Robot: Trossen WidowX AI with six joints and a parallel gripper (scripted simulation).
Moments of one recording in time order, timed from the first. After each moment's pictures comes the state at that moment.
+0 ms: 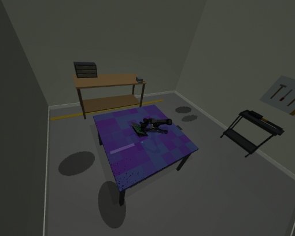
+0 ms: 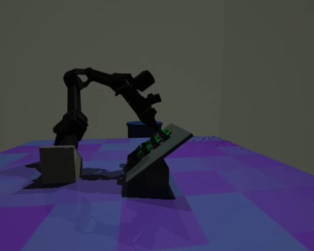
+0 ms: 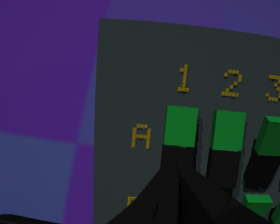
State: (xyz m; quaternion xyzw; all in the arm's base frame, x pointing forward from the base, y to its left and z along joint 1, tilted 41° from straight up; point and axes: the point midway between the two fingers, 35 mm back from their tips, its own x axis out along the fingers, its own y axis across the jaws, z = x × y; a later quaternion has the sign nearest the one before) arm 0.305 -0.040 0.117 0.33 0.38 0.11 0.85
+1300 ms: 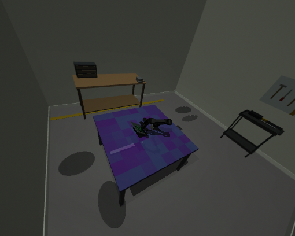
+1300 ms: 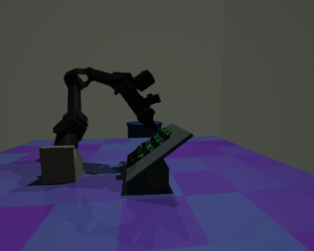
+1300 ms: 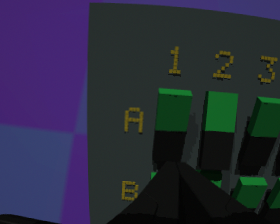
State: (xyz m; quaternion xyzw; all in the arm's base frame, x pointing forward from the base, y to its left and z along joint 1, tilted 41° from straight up) arm 0.299 -0.042 0.114 0.34 0.40 0.11 0.85
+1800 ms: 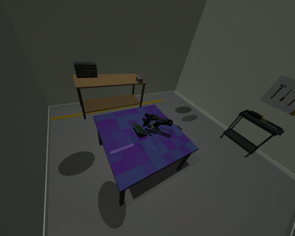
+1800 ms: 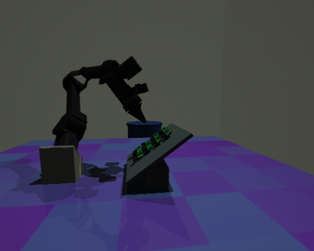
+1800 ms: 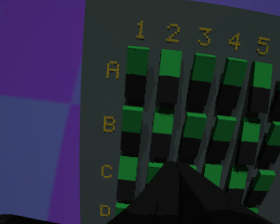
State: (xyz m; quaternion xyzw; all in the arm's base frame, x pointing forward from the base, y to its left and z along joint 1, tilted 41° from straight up) arm 0.247 -0.075 0.126 0.32 0.40 0.11 0.85
